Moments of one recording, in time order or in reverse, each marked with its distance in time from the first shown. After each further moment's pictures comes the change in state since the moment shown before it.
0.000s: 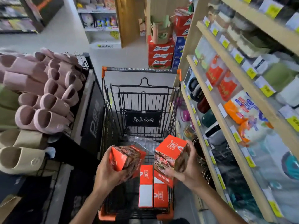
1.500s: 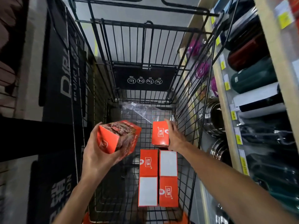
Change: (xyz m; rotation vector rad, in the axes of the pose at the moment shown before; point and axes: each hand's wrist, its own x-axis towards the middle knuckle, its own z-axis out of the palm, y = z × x) left_hand 0.149 -0.115 0.087 -0.003 -0.046 -0.214; right_hand 0.226 0.226 0.150 -0.767 -0.509 0.350
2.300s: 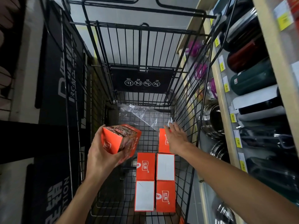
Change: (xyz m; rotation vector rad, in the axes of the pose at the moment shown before) left_hand 0.012 -0.013 0.028 0.070 0.008 -0.014; right_hand -0.013 -0.009 -0.033 -0.440 -0.133 -0.022
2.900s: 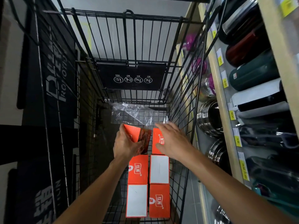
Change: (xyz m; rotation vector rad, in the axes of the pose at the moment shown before) left_hand 0.056 -0.022 0.136 0.238 -0.097 -0.149; right_hand -0.040 0.013 -0.021 0.333 0.230 -0.176
